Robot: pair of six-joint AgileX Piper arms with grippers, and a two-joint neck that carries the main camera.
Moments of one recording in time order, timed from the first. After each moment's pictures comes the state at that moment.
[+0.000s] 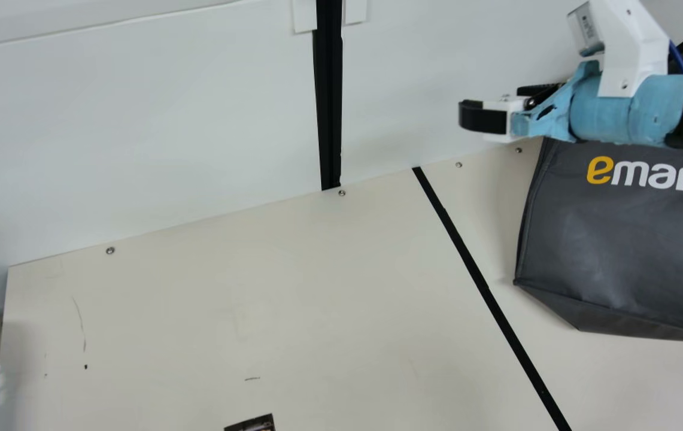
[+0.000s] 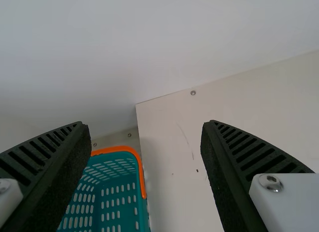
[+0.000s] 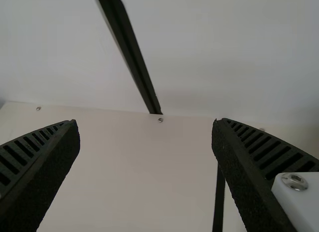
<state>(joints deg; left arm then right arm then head) -13.5 72.6 -87.8 12.2 57.4 4.4 -26.0 87.8 -101.4 43.6 65.9 -37.4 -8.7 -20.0</state>
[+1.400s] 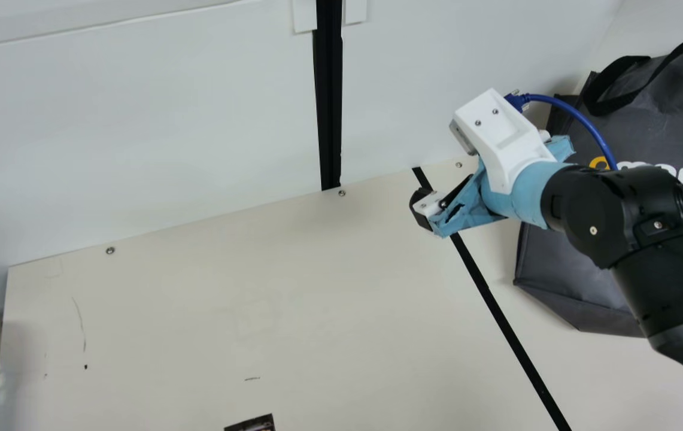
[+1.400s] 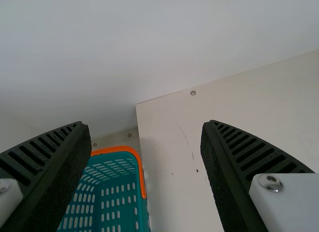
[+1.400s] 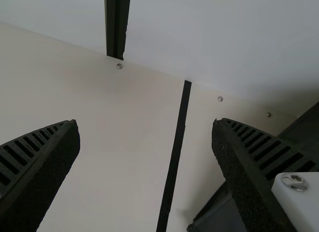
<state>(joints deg) -13.5 72.6 -87.8 12.2 57.4 4.4 -2.5 77.3 -81.0 4.3 47.3 -24.0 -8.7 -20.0</state>
